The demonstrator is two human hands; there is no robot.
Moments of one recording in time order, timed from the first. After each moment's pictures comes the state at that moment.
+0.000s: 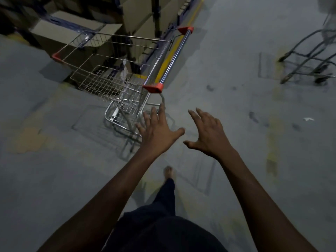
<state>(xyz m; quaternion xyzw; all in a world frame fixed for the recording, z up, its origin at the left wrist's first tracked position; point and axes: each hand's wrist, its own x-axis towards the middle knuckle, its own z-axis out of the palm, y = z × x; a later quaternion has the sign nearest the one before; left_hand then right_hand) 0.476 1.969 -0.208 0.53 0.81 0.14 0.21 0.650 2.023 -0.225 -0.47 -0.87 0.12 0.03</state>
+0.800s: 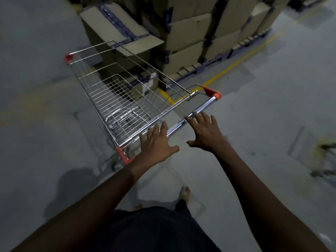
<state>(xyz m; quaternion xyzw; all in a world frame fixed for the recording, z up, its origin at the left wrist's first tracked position) 0.422 2.295 -0.251 0.39 0.88 0.12 0.25 0.535 2.467 -0.250 -0.20 -0.97 -0.02 -0.09</state>
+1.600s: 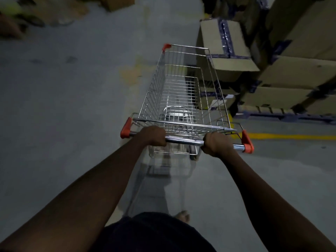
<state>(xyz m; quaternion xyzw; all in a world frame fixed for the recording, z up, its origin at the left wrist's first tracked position) 0.379 2.266 -0.254 0.20 0.93 0.00 0.31 0.438 2.511 -0.256 0.08 -0.98 -0.06 -0.15</state>
